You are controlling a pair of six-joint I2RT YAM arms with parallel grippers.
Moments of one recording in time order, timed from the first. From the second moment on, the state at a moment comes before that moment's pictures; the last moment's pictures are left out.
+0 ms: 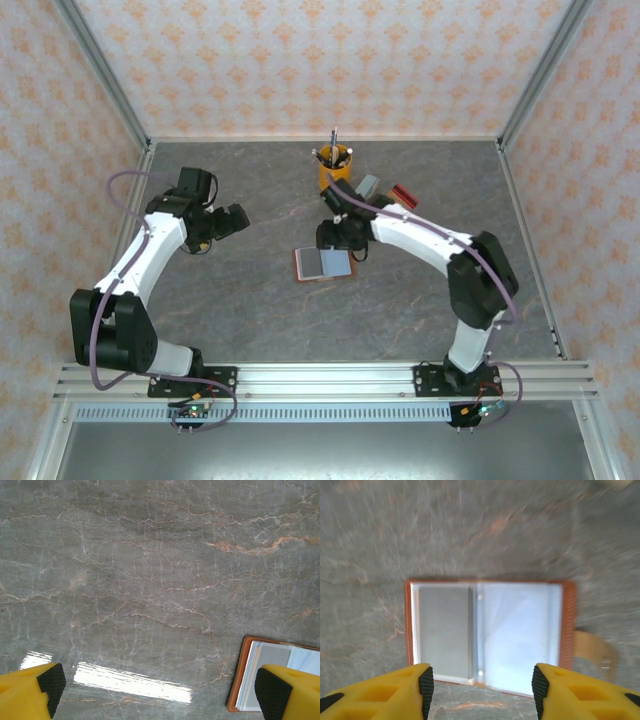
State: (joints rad) left arm -0.05 1.41 1.12 -0.87 0.10 -0.57; right arm 0.72 1.81 1.39 -0.74 -0.06 0.62
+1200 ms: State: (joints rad) left arm -0.24 1.60 0.98 -0.53 0.45 -0.72; right arm 0.77 2.04 1.46 -0.76 -0.04 0.62
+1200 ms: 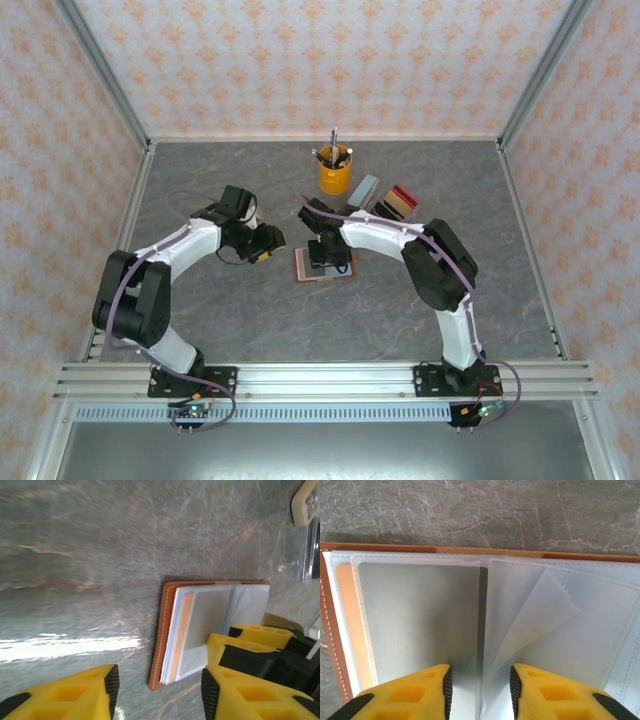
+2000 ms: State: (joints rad) left arm -0.37 1.83 1.07 -0.41 0.49 -0.79; right arm 0.74 2.02 1.42 -0.71 -0.11 0.62
